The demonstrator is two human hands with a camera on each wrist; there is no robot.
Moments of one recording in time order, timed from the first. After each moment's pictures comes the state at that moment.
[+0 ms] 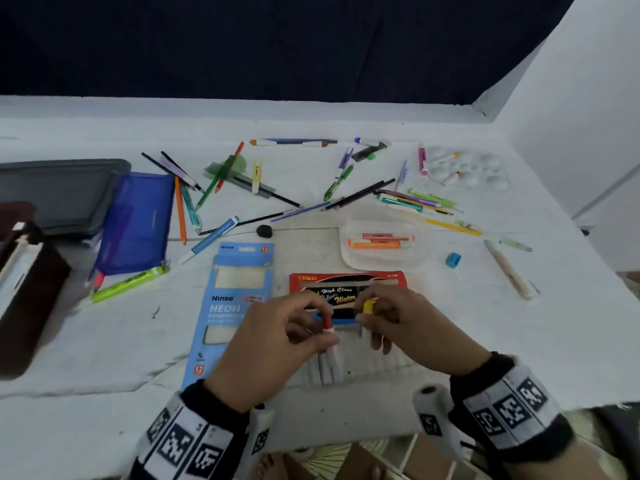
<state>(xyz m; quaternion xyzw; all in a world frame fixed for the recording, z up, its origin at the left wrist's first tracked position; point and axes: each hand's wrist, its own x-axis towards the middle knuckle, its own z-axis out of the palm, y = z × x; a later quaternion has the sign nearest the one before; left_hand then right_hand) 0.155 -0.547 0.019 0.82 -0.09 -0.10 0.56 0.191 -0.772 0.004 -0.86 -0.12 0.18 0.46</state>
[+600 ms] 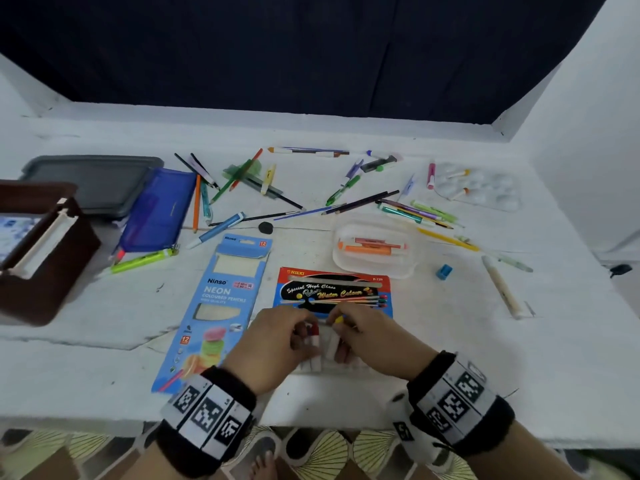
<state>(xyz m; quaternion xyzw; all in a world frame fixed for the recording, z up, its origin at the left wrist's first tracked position) 0.144 -0.590 -0.017 0.95 -0.05 -0.09 0.31 0.185 -0.779 -0.008 -0.85 -0.17 0.27 0.41</state>
